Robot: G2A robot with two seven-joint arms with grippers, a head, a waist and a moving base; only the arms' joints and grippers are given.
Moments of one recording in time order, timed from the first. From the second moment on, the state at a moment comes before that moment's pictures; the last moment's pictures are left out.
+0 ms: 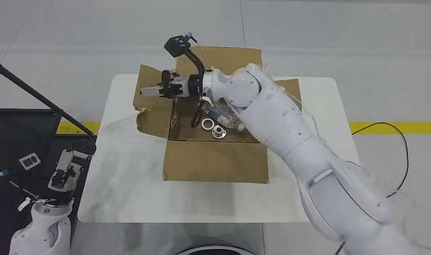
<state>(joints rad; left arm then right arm) 1.71 -1.27 -2.01 -1.66 -0.40 -0.86 -0.65 -0.15 -1.65 0.61 -0.69 -0.09 -0.57 0.67</state>
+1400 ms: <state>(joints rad) 1.71 -1.27 -2.01 -1.66 -0.40 -0.86 -0.65 -0.42 -1.43 0.80 -1.21 -0.78 0.04 1.16</state>
